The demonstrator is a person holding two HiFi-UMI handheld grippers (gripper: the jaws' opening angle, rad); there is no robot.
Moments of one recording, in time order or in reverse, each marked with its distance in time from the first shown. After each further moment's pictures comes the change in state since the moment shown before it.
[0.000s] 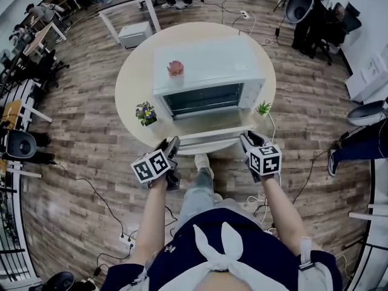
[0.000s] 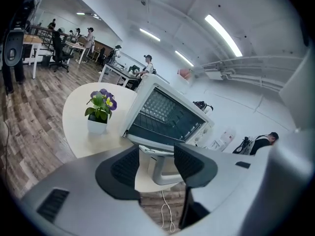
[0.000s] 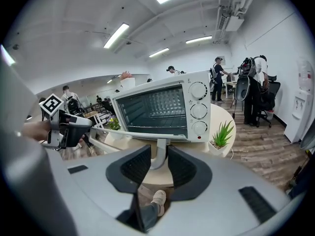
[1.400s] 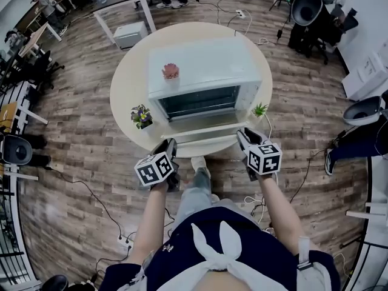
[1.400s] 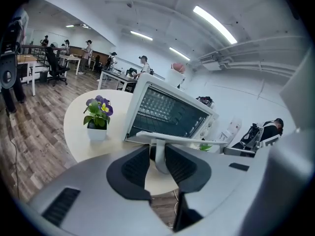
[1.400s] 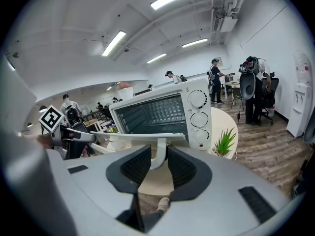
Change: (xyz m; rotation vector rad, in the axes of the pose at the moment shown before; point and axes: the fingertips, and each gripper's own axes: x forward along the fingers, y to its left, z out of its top) left arm 0.011 -0.004 -0.001 0.123 0.012 0.080; right arm 0.001 -0.001 0.026 0.055 -0.063 0.023
